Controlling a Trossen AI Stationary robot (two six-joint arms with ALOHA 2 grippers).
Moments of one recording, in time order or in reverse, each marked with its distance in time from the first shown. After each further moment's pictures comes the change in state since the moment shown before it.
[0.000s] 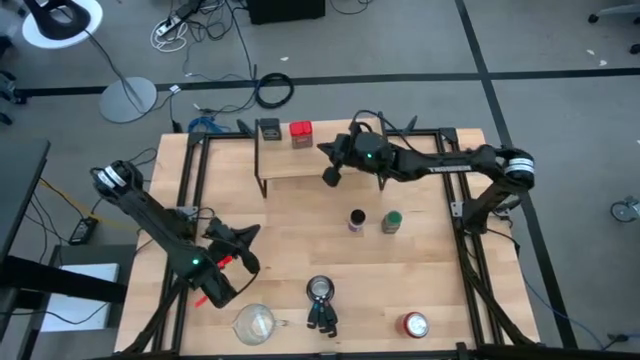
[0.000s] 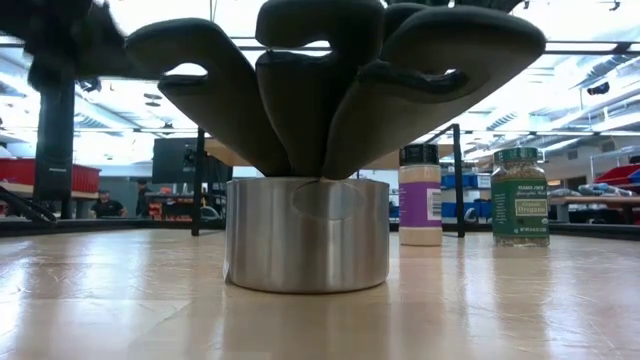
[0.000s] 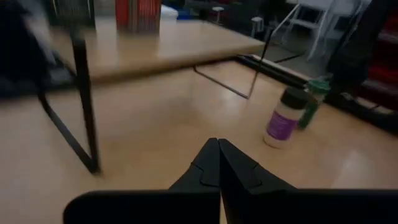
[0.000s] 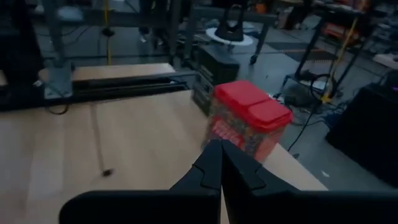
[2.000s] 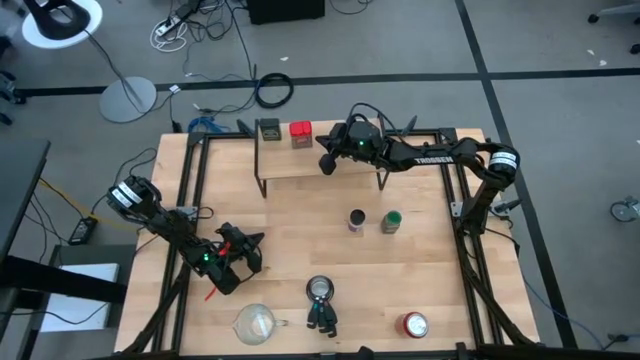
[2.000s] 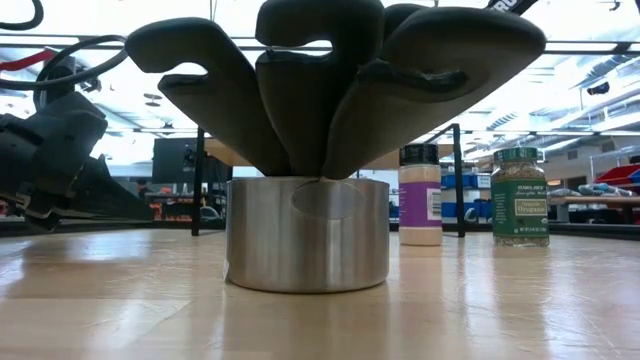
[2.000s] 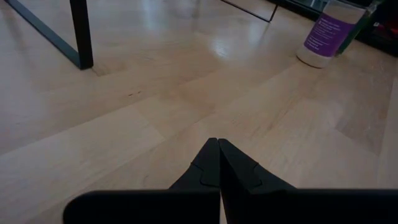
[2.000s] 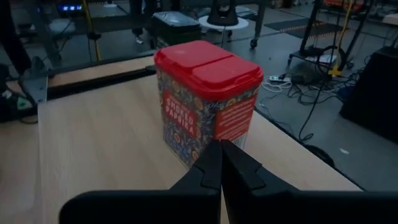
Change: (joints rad) left arm 0.067 0.229 -0.452 1.028 0.190 0.311; right arm -0.142 0.125 0.001 0.097 -0.129 0.103
